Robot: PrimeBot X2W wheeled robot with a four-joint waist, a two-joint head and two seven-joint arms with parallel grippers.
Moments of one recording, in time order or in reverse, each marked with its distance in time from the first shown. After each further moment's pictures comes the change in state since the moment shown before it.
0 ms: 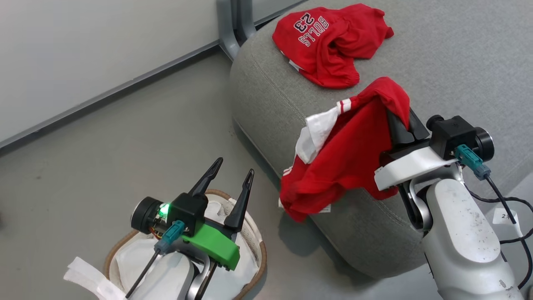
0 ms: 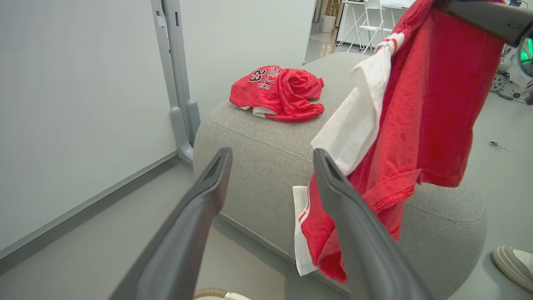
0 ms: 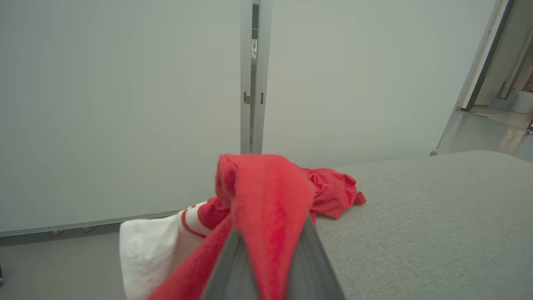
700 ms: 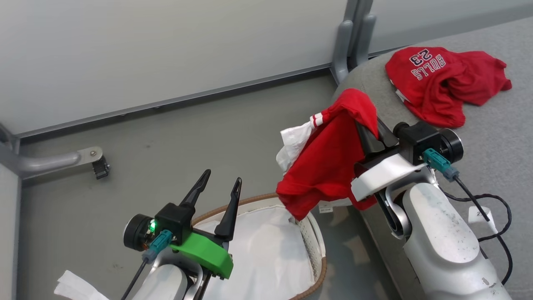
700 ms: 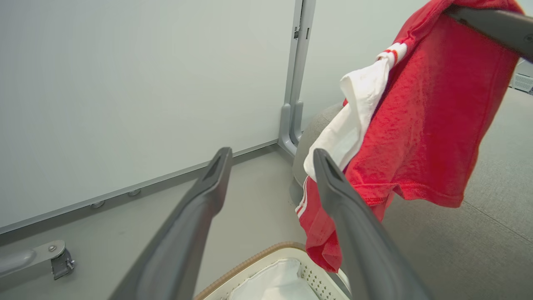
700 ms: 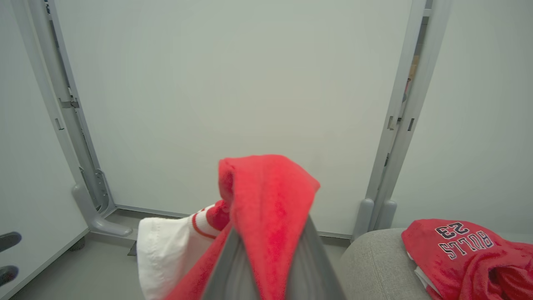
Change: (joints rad) left arm 0.046 0.028 -0.005 -0.015 -0.098 0.053 0.001; right arm -0.024 0.002 0.132 0.052 0.030 0.000 0.000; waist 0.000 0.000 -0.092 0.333
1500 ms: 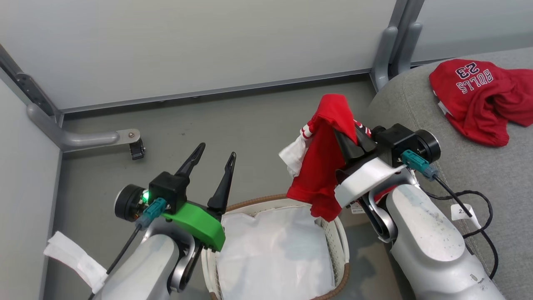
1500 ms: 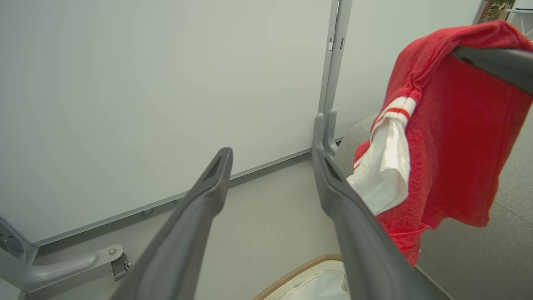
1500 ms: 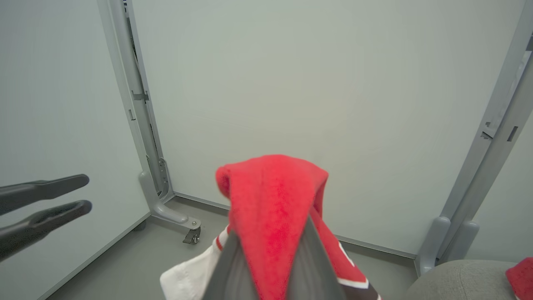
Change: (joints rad) left arm -0.192 0.108 -0.169 0.048 -0.153 0.075 0.001; right arm -0.036 0.000 0.111 0.043 0.063 0.000 0.000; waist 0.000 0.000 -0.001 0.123
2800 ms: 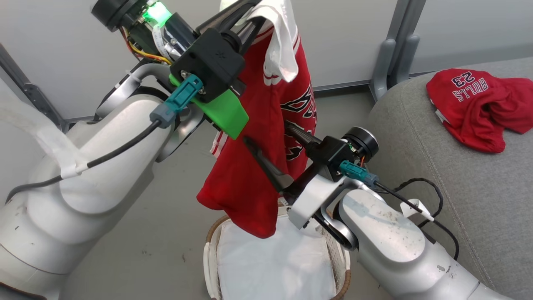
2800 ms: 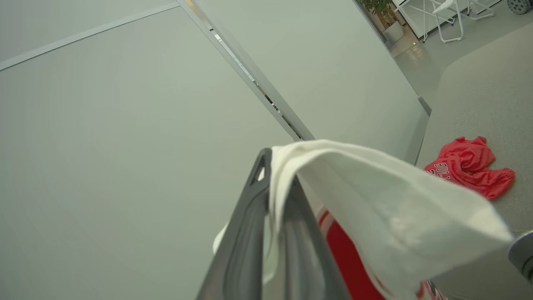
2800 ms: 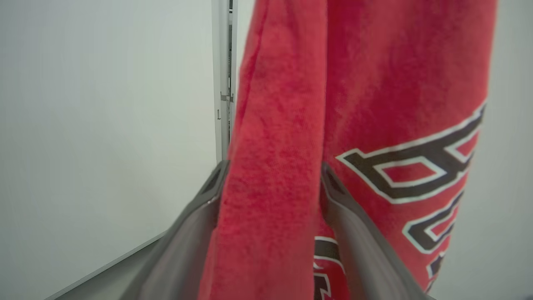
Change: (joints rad) left arm -0.600 0.102 -0.132 -0.247 0.253 -0.128 0.199; right arm -0.109 0.000 0.334 0.012 0.111 0.000 0.000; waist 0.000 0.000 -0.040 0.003
